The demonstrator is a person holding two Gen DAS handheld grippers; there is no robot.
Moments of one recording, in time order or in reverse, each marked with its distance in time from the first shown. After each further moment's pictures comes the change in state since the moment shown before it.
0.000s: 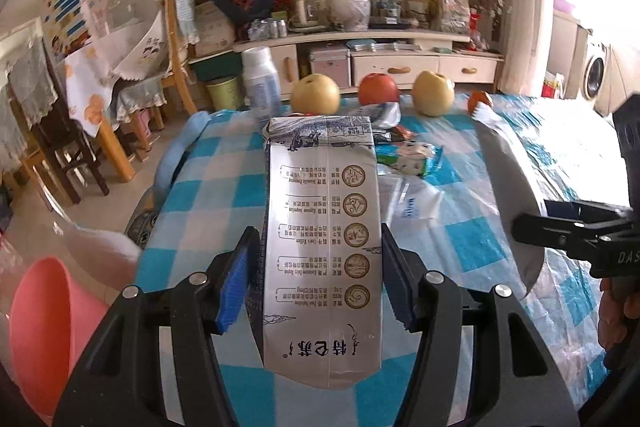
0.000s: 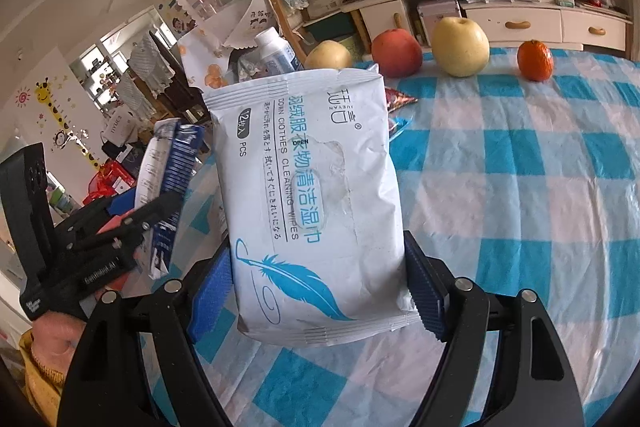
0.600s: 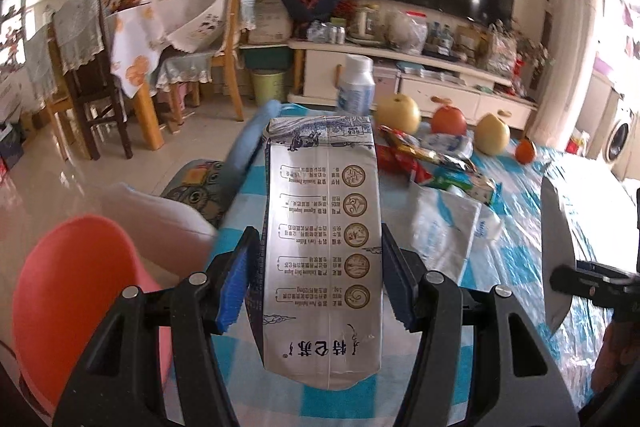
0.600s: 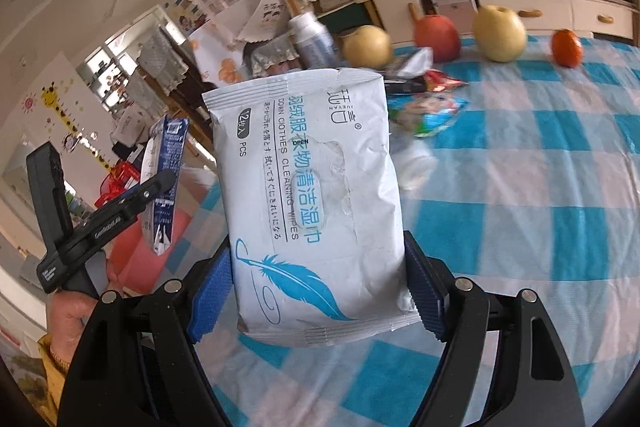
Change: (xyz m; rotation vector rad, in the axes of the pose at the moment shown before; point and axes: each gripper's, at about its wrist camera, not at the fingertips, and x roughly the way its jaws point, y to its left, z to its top) left arm -0.017 0.099 -0.009 -0.209 -0.030 0.052; right arm 0.017 0.057 -0.002 0.016 0.027 0.050
